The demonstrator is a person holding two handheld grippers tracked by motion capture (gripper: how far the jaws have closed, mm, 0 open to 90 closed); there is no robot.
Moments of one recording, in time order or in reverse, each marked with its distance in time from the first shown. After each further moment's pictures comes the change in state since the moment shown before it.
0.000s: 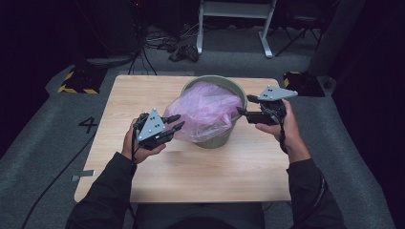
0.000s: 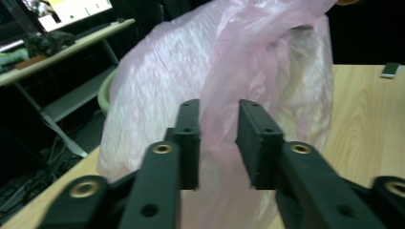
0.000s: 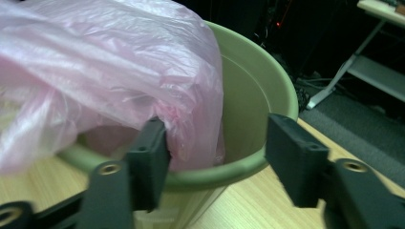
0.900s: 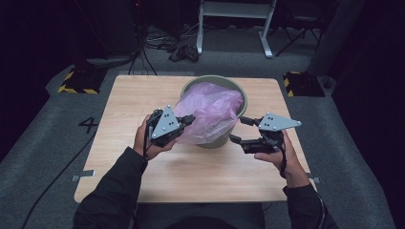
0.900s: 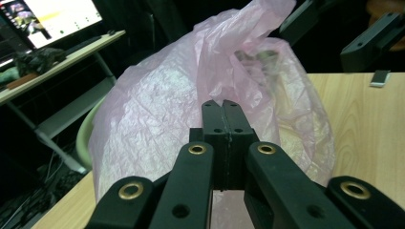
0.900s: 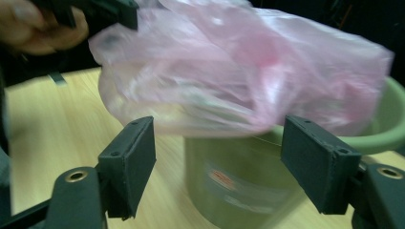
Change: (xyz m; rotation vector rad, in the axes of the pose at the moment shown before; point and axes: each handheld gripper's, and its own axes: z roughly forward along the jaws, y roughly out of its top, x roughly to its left) left arm -0.014 0.028 0.018 -0.017 -0.040 0.052; right arm 0.059 -0.032 -0.025 -0.144 0.181 0.031
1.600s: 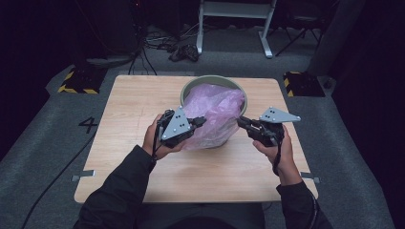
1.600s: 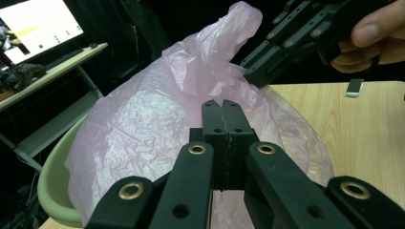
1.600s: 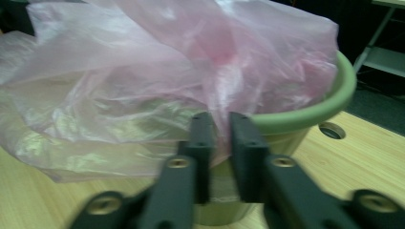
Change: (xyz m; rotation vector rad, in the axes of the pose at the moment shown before) left arm -0.009 0.013 0.014 -0.016 -0.052 0.033; right arm -0.016 -0.003 0.007 0.040 -0.168 0.114
